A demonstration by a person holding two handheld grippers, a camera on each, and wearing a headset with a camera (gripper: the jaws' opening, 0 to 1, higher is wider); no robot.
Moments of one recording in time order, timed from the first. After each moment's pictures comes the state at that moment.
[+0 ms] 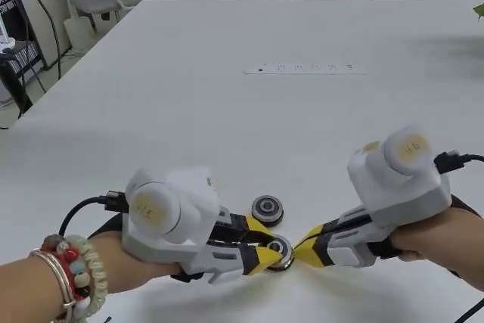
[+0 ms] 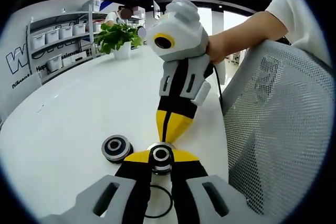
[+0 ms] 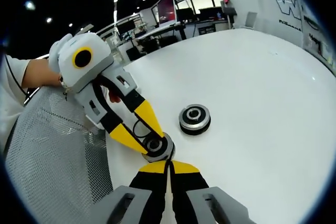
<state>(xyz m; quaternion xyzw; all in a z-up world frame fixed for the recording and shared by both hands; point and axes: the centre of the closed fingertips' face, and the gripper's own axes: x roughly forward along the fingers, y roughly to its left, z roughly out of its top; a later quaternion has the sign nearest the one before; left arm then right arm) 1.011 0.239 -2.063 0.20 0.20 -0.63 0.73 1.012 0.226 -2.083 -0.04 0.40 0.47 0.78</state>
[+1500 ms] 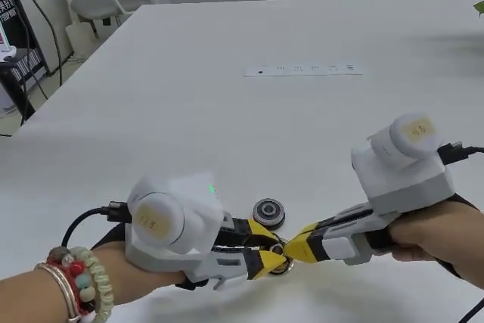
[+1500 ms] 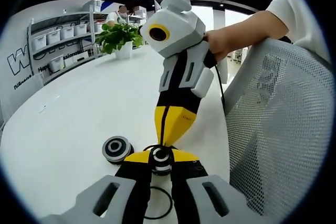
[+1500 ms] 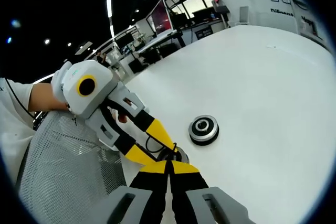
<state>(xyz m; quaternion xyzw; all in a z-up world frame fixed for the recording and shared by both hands) 1.012 0.235 -2.064 0.20 0.19 -0.62 0.73 1.011 0.238 -2.061 0.03 0.39 0.48 0.78</state>
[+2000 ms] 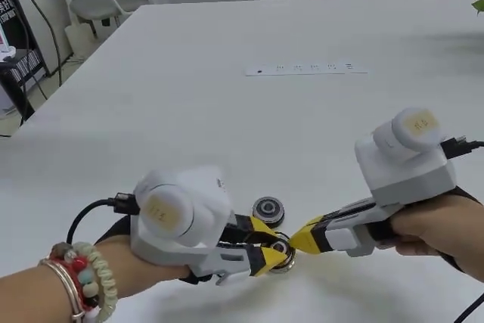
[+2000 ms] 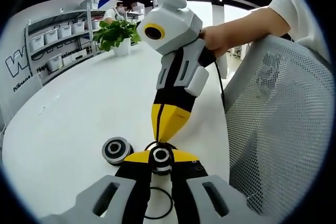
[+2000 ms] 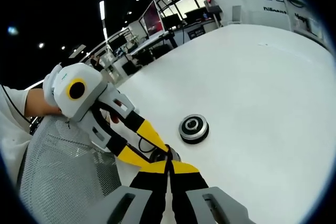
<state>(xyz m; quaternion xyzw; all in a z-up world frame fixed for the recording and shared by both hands) 1.011 0.234 -2.063 0.23 0.20 -0.62 0.72 1.012 0.234 -2.065 0.04 0.40 0.46 0.79</state>
